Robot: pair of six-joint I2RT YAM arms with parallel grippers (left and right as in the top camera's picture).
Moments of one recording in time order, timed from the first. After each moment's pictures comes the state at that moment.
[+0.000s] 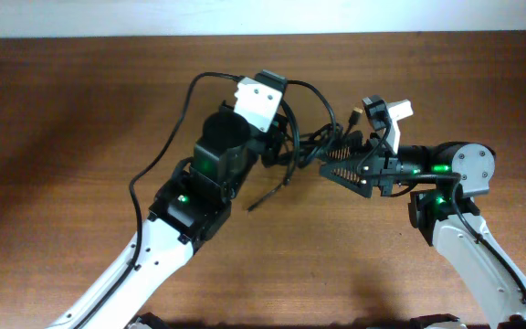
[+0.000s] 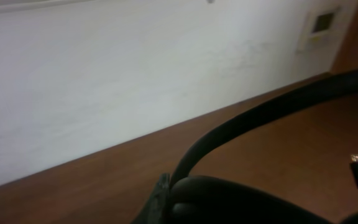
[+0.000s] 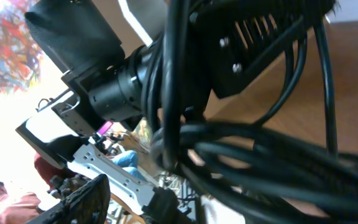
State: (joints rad) left arm -0.61 1.29 1.09 -0.01 -0.19 0.04; right arm 0.11 1.33 0.70 1.05 -1.42 1.15
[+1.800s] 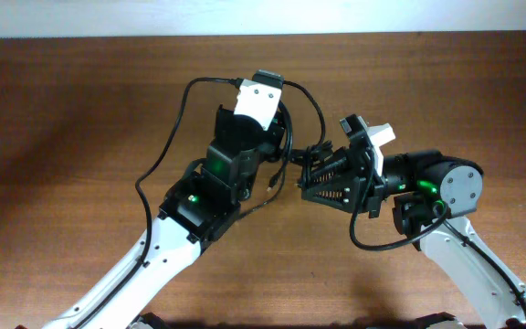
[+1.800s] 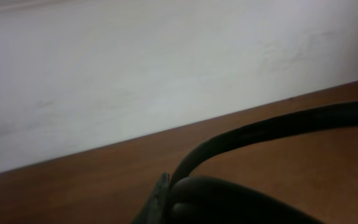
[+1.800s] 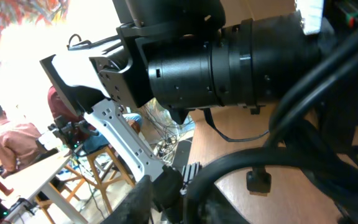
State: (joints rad) left arm -0.64 1.32 1.09 -0.01 -0.43 0.03; right arm 0.24 1.33 0.70 1.27 -1.49 1.11
